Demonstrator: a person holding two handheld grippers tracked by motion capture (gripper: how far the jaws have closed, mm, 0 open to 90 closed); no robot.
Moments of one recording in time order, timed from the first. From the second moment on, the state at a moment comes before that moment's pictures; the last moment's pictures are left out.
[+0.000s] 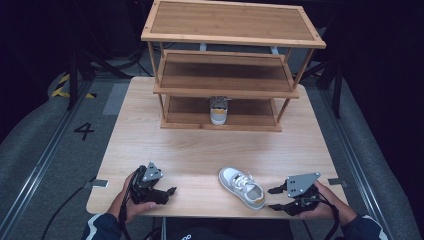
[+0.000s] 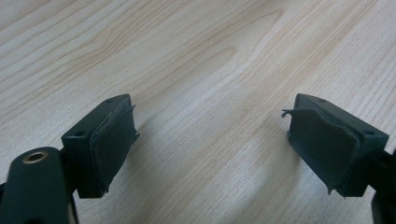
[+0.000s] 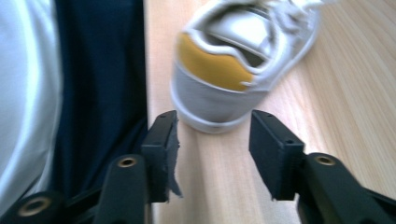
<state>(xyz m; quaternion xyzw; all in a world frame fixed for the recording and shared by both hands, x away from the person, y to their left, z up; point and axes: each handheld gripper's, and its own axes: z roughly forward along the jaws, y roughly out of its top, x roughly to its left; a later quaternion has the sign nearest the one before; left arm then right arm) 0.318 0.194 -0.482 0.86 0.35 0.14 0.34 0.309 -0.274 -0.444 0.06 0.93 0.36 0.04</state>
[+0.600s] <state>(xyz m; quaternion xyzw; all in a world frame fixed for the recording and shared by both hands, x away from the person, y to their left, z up) 0.318 0.193 -0.483 0.86 0.35 0.13 0.34 0.299 -0.231 -0.456 0.05 0.93 0.36 0.05</state>
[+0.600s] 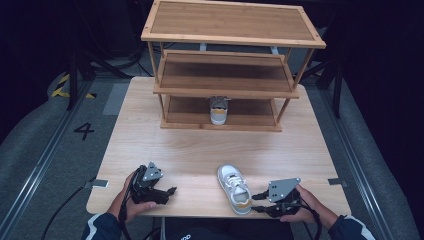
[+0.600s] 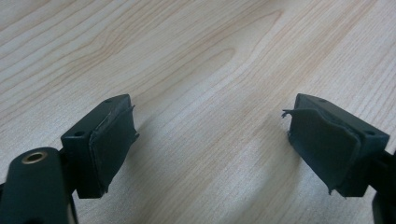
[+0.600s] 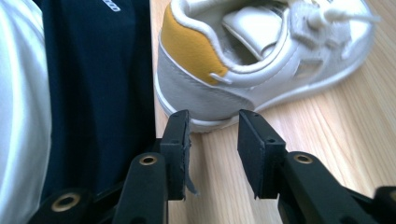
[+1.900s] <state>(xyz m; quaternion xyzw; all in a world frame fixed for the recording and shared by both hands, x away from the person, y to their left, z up) 0.319 0.193 -0.483 0.86 0.35 0.13 0.34 0.318 -0.151 -0.434 -0.02 0.96 0.27 -0.01</state>
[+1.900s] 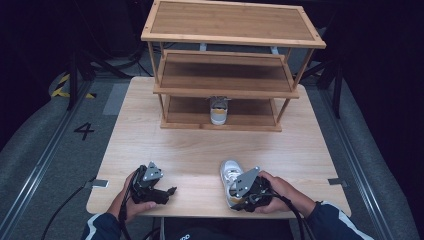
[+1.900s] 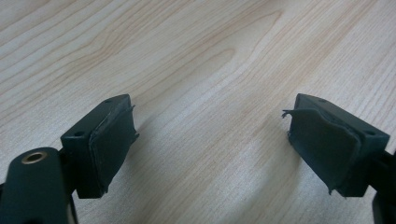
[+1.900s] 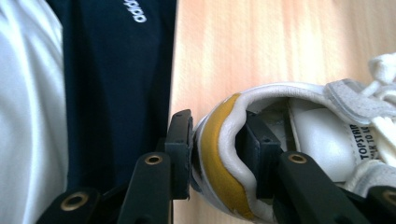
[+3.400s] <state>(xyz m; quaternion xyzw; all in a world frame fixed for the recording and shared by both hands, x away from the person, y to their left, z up) 0.322 0.193 -0.483 0.87 0.34 0.12 0.35 0.386 -0.178 -0.380 0.02 0.97 0.23 0.03</state>
